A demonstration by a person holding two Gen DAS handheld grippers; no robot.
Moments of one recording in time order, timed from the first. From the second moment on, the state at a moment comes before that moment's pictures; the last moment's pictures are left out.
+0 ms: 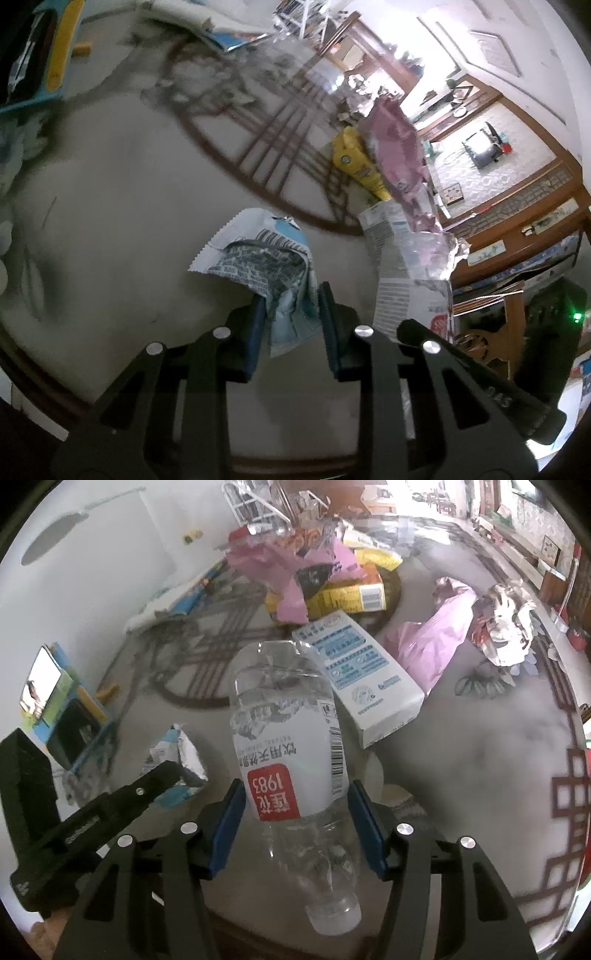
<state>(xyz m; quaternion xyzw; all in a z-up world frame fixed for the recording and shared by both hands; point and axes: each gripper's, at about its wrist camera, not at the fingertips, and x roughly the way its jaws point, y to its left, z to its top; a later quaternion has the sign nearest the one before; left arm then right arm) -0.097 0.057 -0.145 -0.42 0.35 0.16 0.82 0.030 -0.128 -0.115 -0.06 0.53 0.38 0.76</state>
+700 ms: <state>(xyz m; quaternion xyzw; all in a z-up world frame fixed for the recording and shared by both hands) -0.086 0.026 -0.112 -0.30 0.33 0.15 0.88 0.026 -0.200 -0.084 0.03 0.50 0.36 0.79</state>
